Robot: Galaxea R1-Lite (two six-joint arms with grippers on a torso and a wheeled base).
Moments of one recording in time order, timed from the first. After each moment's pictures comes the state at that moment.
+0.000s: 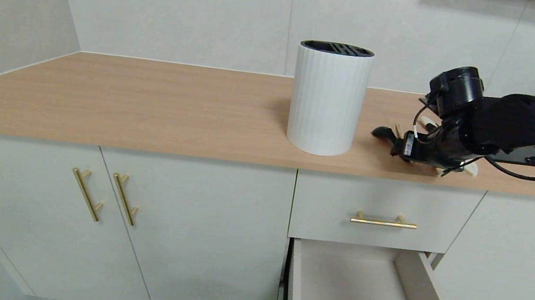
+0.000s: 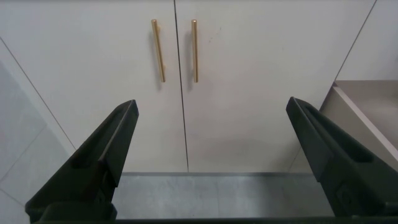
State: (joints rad) left arm 0.00 0.00 0.00 0.00 0.04 -0.01; right arm 0.31 2.13 -2.00 0.52 -0.33 0.32
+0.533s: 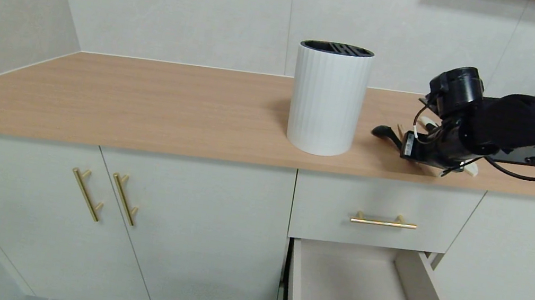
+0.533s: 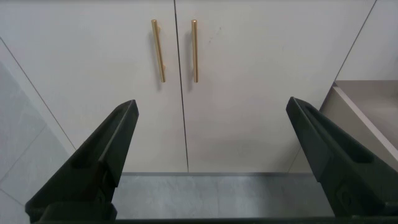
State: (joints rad) left arm 0.00 0.00 0.00 0.00 0.04 -0.01; right arm 0.31 2.13 -2.00 0.52 -0.33 0.33
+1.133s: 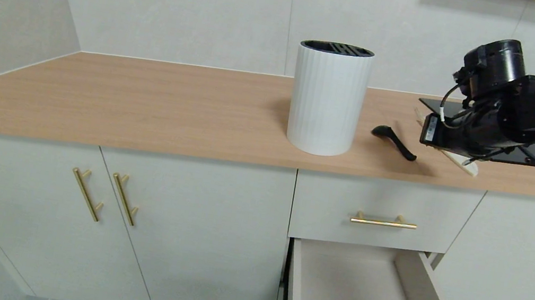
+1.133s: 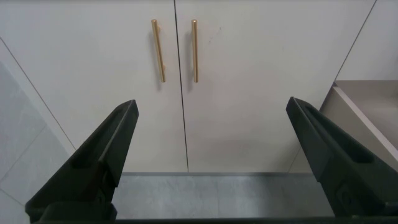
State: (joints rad) left arm 0.00 0.00 0.00 0.00 0.04 -0.01; right arm 0.31 1.99 -1.93 0.52 -0.33 0.33
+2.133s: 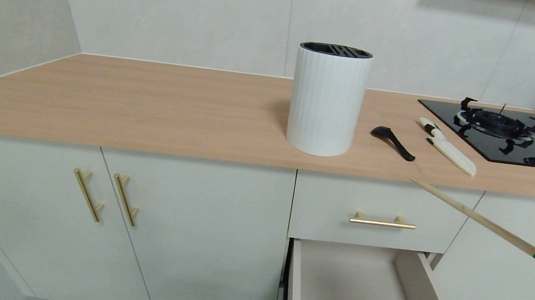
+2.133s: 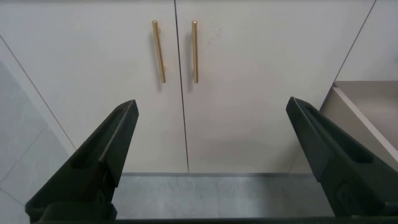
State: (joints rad) left arm 0.00 0.00 0.00 0.00 0.04 -0.01; right arm 0.54 1.14 -1.36 0.98 -0.05 0.17
